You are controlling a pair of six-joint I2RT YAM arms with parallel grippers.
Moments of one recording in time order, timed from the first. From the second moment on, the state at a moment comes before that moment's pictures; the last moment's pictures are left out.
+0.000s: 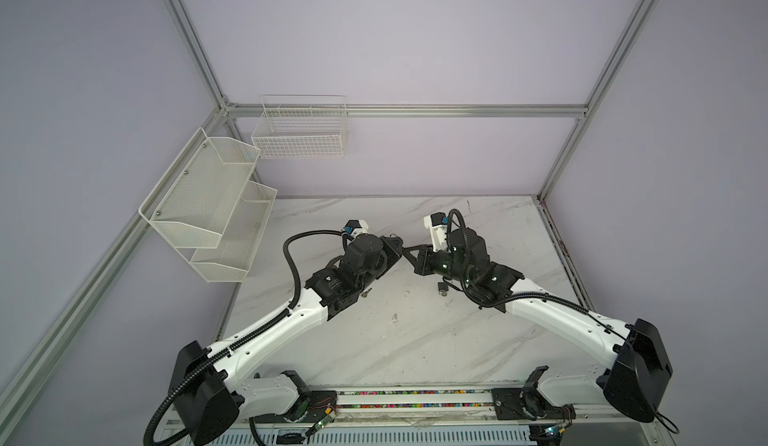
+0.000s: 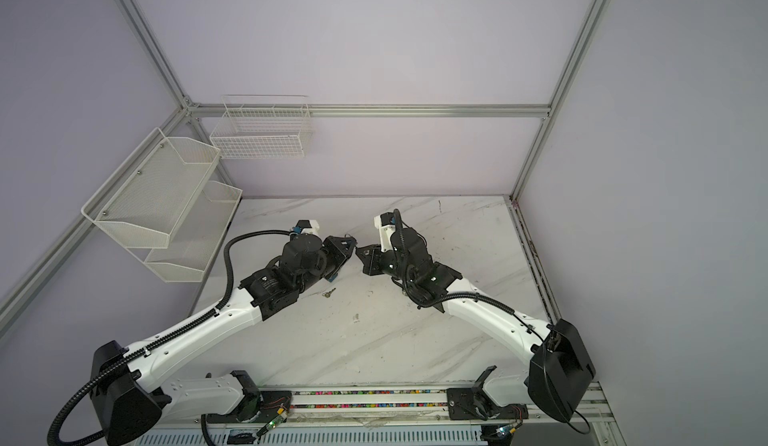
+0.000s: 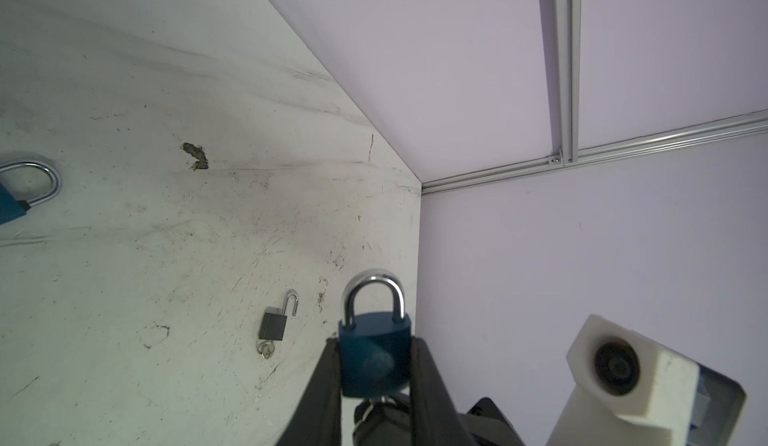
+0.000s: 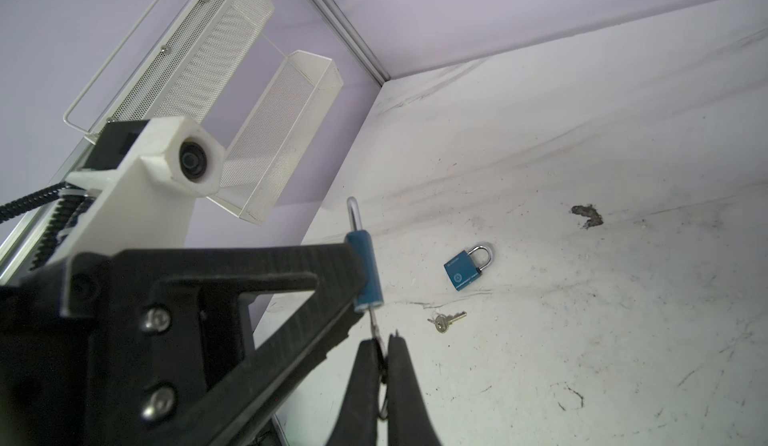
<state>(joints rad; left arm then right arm) -0.75 1.24 1.05 -0.20 -0.19 -1.25 0.77 1.34 1.03 0.00 -0.18 0.66</state>
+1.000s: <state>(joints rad) -0.74 1.23 1.05 -0.15 -0.16 -1.06 0.76 1.33 1.03 0.06 -0.15 0.69</state>
